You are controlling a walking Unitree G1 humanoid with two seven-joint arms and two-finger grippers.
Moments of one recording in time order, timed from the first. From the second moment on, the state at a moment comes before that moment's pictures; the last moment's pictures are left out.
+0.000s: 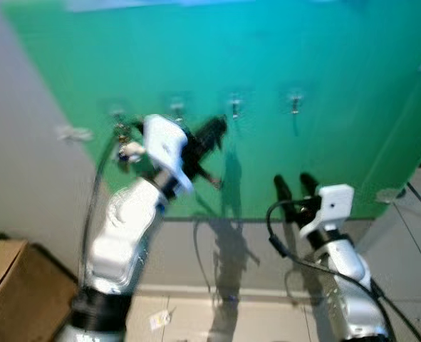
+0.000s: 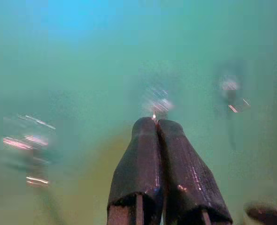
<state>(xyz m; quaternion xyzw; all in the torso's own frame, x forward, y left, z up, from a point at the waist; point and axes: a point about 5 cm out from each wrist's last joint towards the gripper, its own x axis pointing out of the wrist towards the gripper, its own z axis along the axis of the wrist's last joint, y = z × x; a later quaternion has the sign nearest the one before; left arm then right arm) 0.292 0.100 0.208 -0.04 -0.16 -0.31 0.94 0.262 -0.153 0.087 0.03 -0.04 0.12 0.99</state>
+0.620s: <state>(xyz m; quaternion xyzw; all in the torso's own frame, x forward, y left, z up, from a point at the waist) 0.306 0.113 0.203 -0.27 -0.09 -0.31 0.91 0.255 -0.149 0.083 0.03 -0.01 0.13 0.99</state>
